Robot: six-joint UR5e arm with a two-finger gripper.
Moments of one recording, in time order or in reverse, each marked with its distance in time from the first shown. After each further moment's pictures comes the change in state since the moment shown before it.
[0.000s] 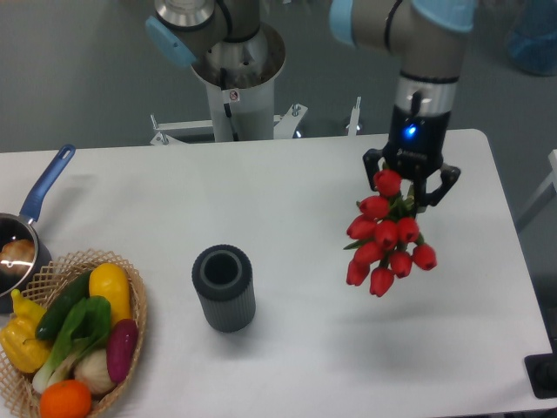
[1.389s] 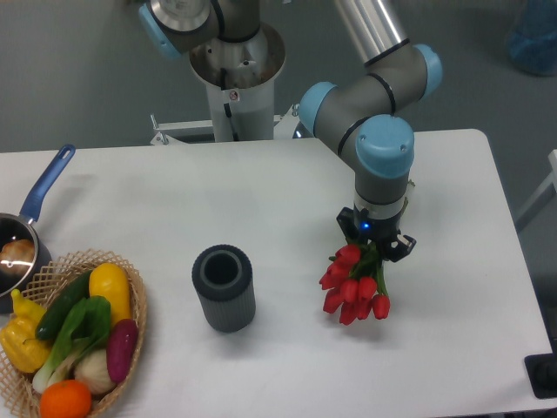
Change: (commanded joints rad) arm -0.132 -0.242 0.031 0.006 0.335 -0.002
